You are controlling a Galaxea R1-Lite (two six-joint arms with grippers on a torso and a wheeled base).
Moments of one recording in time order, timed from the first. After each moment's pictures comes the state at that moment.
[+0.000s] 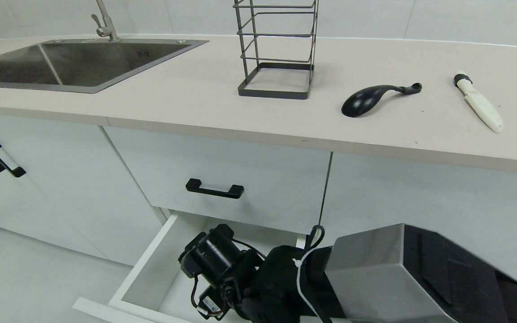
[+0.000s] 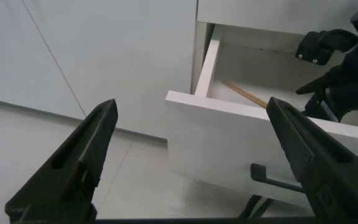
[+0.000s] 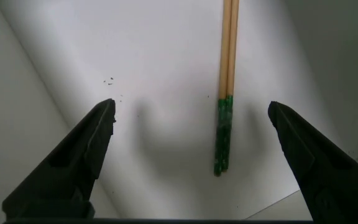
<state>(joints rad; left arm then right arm) 0.00 0.00 0.00 0.00 0.03 -0.03 1.09 2.46 -1.77 0.09 -0.32 -0.01</state>
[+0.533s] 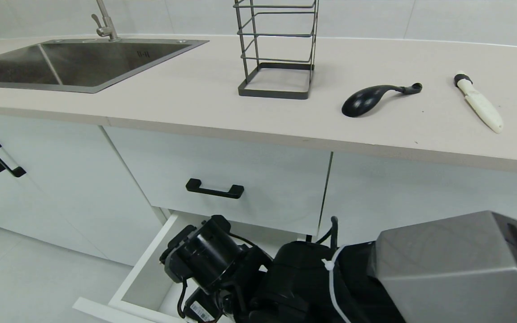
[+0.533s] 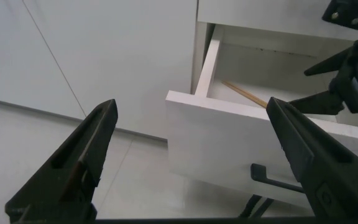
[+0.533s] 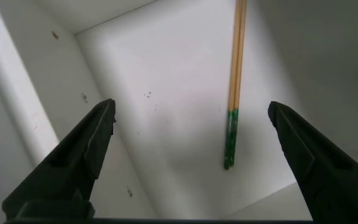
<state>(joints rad) 0.00 0.00 0.00 0.00 0.03 -0.03 1.15 2.30 -1.67 0.08 -0.32 -0.02</state>
